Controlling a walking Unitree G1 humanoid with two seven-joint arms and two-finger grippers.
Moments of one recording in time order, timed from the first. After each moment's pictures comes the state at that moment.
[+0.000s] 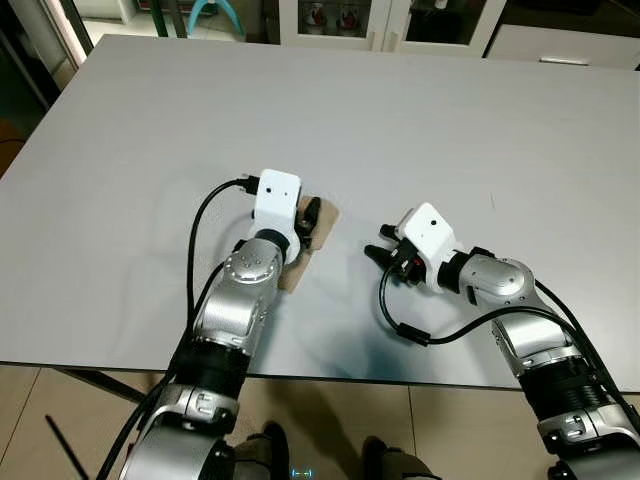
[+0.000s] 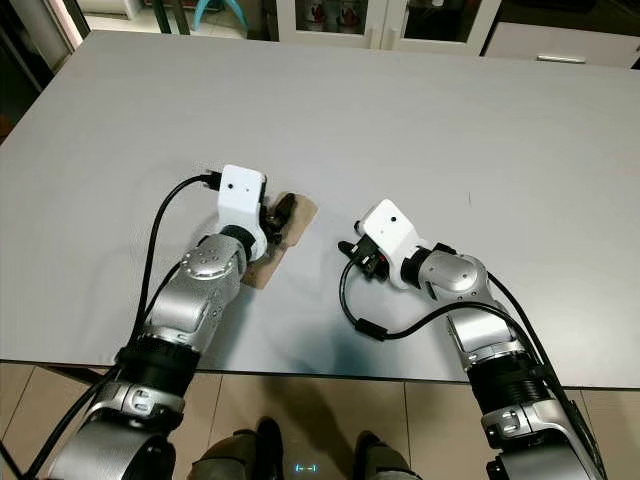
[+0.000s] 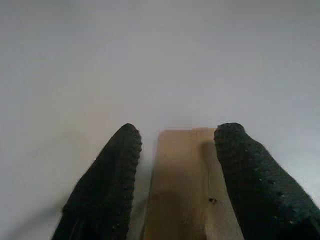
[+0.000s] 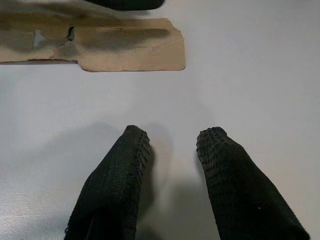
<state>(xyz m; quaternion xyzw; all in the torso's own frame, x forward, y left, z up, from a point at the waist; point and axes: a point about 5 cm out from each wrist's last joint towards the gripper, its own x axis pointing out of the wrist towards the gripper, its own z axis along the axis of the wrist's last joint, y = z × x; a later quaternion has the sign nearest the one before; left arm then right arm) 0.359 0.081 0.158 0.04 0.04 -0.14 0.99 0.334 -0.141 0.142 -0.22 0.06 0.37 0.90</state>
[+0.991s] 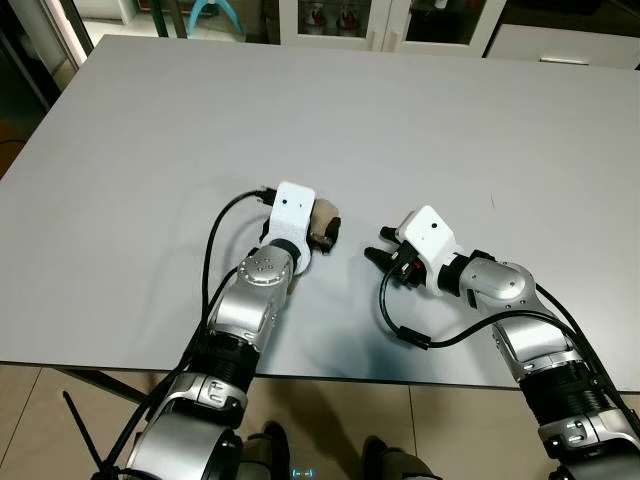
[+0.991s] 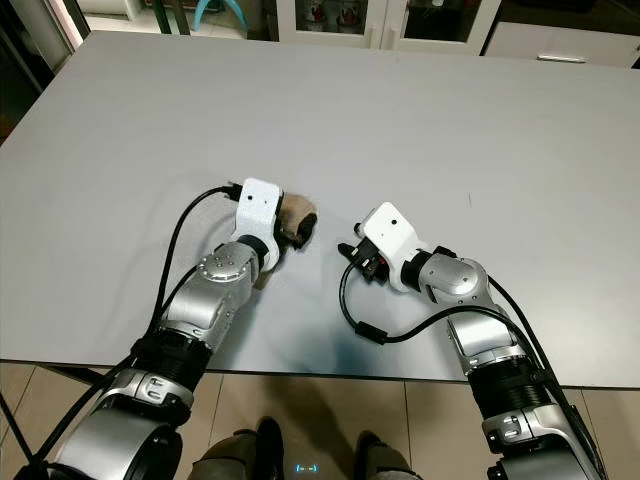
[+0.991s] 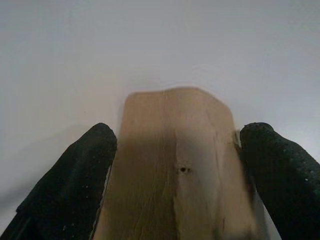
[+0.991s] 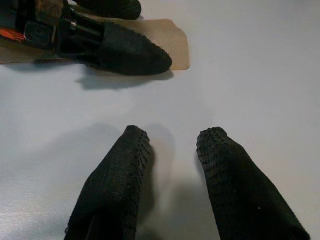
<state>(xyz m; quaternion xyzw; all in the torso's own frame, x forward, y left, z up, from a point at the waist) 0.362 0.069 0.136 0.05 0.09 -0.17 0.98 0.331 -0.141 0.140 -0.21 0.07 0.37 0.90</state>
